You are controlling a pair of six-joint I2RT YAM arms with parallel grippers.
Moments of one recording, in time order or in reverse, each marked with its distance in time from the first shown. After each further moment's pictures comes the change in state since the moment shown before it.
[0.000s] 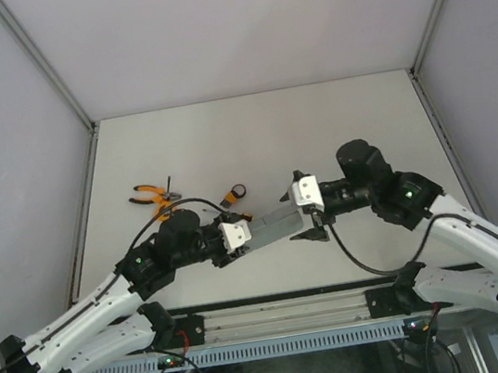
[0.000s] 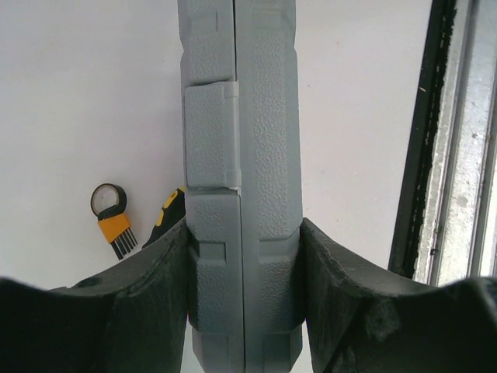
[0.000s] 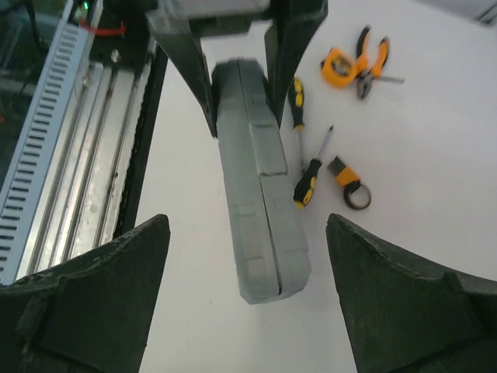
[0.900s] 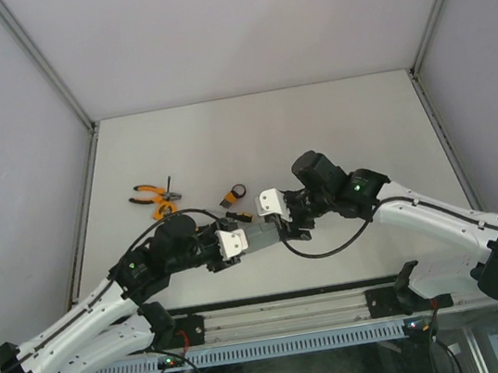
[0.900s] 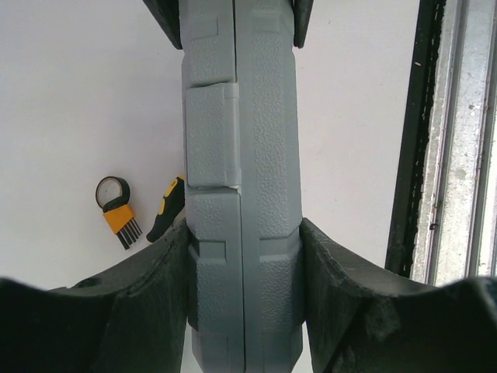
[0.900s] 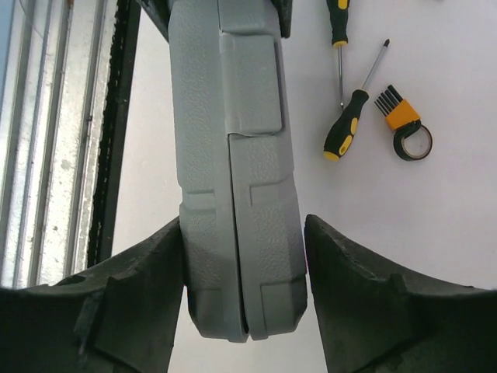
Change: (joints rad) left arm -0.016 -0.059 0.000 -0.087 0.009 0.066; right arm 0.095 0.289 0.006 -0.035 0.203 -0.059
